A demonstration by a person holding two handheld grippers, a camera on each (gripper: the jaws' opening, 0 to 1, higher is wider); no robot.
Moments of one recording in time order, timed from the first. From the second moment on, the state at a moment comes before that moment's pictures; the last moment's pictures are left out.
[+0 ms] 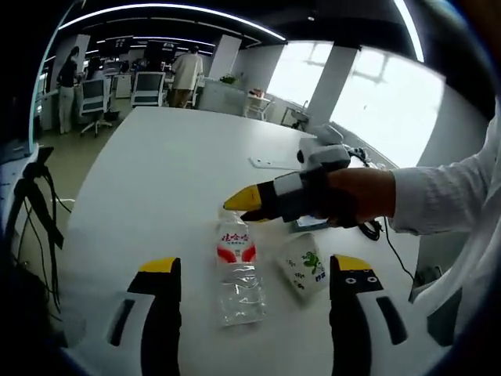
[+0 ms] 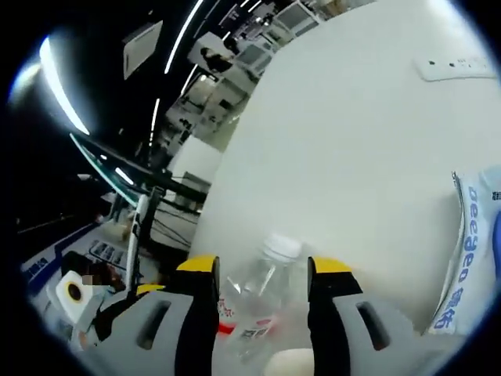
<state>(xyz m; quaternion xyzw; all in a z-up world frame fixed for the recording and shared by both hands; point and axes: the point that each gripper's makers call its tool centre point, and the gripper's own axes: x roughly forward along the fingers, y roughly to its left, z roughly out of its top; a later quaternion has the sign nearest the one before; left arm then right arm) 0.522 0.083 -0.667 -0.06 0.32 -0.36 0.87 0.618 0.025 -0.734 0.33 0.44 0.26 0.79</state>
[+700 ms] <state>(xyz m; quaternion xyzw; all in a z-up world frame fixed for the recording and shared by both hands) 0.528 0.084 -0.676 -0.07 0.32 -0.36 0.88 0.633 0.028 -0.749 0.36 0.45 0.22 0.79</state>
